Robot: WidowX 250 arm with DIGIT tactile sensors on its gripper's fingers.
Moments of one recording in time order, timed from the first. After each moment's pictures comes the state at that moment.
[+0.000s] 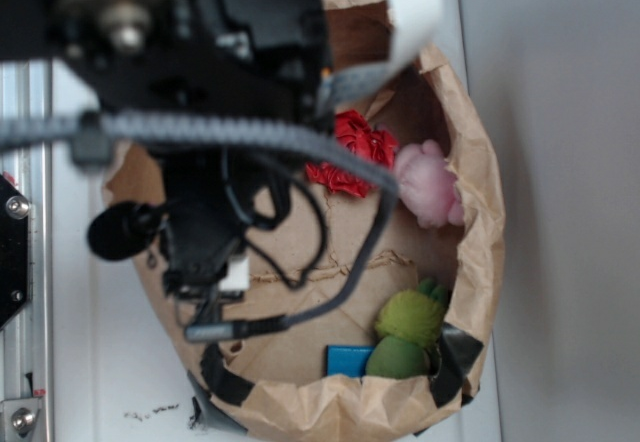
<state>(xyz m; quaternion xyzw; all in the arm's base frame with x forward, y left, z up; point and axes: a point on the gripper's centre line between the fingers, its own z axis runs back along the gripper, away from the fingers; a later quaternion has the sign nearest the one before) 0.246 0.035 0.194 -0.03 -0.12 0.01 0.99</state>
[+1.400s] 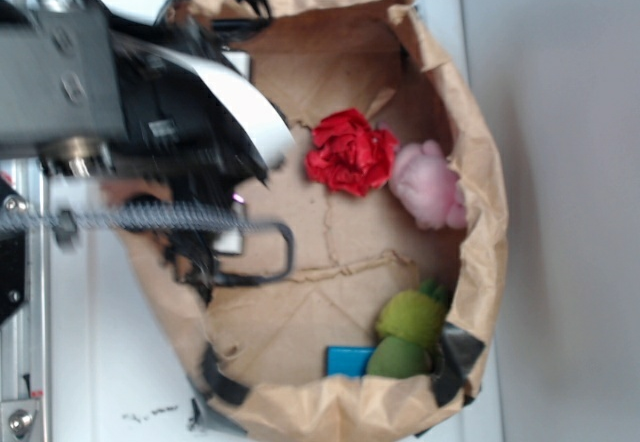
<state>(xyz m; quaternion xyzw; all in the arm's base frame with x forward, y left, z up) 0.261 0.026 0.110 0.07 -0.19 -0.08 0.98</state>
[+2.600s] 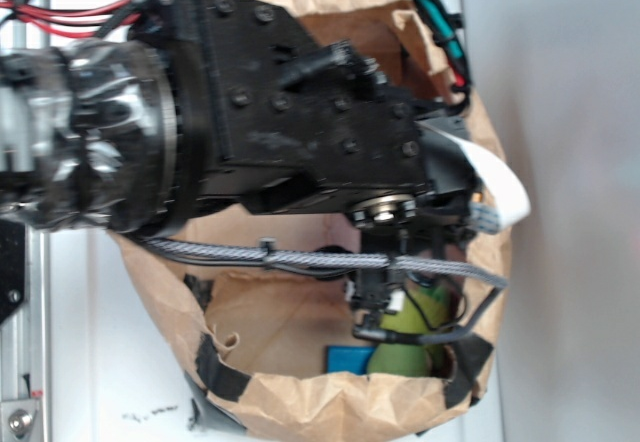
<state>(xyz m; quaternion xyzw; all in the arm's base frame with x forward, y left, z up) 0.339 0.009 0.100 -0.01 -0.21 -0.10 0.97</state>
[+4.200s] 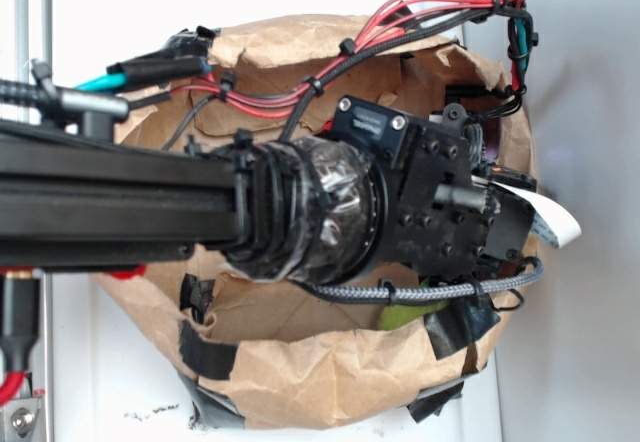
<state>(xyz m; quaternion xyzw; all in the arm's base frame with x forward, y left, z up) 0.387 0.018 0.055 0.11 -0.24 -0.05 0.96</state>
